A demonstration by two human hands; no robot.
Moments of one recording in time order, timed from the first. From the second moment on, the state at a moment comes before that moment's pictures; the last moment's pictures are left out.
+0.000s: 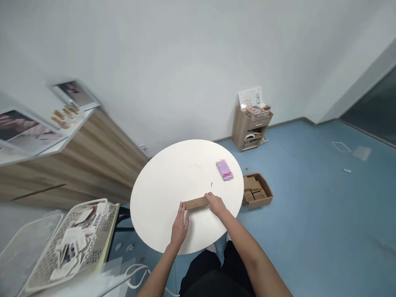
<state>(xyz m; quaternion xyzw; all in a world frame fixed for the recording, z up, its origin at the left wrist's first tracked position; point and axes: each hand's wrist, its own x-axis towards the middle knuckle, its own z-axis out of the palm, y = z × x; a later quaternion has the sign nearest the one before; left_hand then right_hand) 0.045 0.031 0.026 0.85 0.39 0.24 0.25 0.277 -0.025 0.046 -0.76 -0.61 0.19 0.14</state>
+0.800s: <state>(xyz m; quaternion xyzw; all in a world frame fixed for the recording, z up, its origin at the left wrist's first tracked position) 0.495 -0.170 0.036 0.28 0.53 0.20 0.78 0.563 -0.304 0.027 -0.85 -0.49 -0.03 0.19</state>
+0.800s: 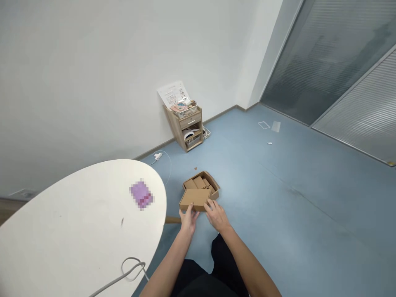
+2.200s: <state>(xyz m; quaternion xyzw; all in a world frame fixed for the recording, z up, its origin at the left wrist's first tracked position) 0.689 -0.026 -0.526 0.88 0.35 0.12 0.31 0.814 -0.103 -0.554 -0.84 -0.43 0.08 0.33</state>
